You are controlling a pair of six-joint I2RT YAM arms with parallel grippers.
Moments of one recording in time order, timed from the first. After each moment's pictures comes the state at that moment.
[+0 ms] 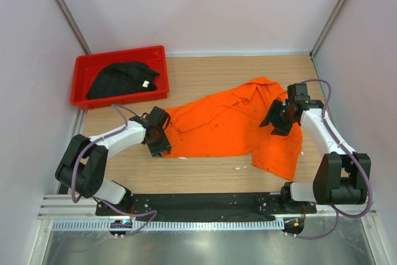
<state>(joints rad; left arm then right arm) -0.50 1.47 0.78 -0.63 -0.03 -0.93 -0.02 1.33 0.95 -0.76 -0.23 0.51</state>
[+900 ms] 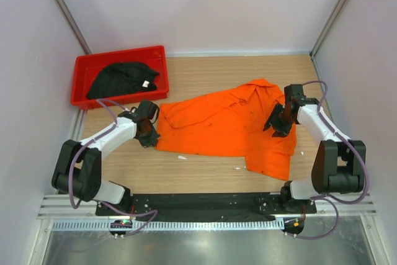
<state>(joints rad) -0.38 1.46 0.82 -0.68 -0.12 -0.89 -0.02 1.40 0.95 -0.77 -0.15 0.54</state>
